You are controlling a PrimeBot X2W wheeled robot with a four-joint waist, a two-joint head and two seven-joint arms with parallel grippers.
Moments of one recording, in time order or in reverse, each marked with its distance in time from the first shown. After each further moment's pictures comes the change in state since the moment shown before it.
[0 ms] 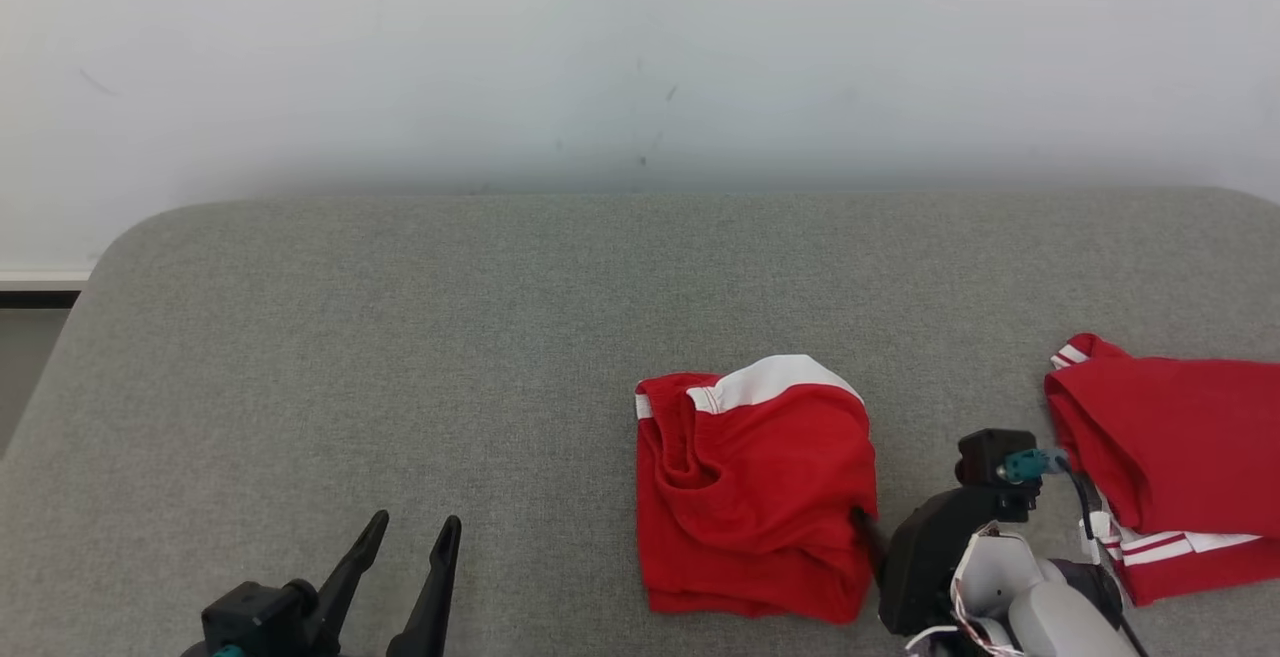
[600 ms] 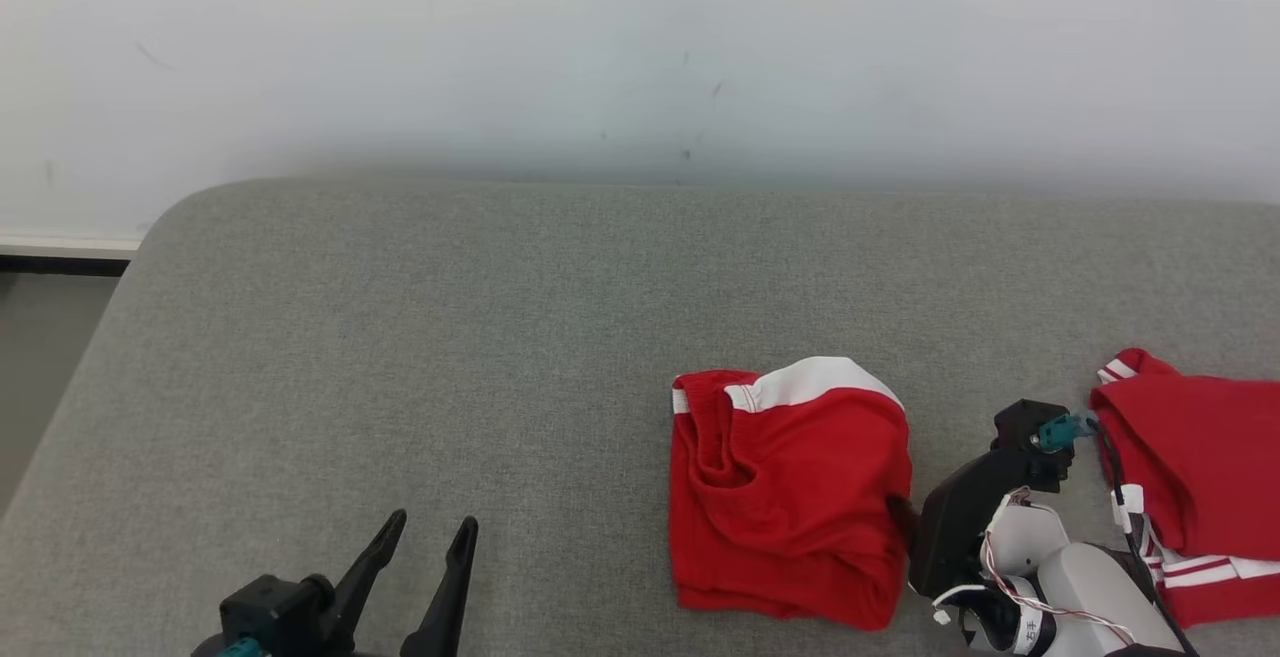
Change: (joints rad) left arm -0.014 -0.002 -0.018 0.012 -0.001 -0.017 0.013; right arm -0.094 -0.002 -0.096 0.114 -0.009 -0.003 0.095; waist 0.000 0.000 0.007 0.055
